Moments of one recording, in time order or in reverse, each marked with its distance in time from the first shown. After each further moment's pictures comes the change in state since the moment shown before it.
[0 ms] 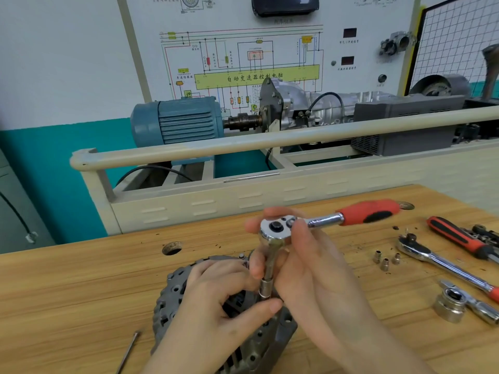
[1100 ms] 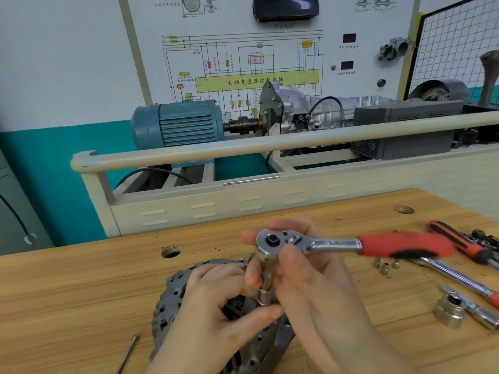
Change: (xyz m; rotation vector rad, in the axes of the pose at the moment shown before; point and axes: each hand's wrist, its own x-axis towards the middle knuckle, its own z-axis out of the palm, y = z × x) left_hand 0.002 0.002 0.000 -0.007 0.026 0.005; right_hand -0.006 0.001 0.007 -0.029 0.037 -0.039
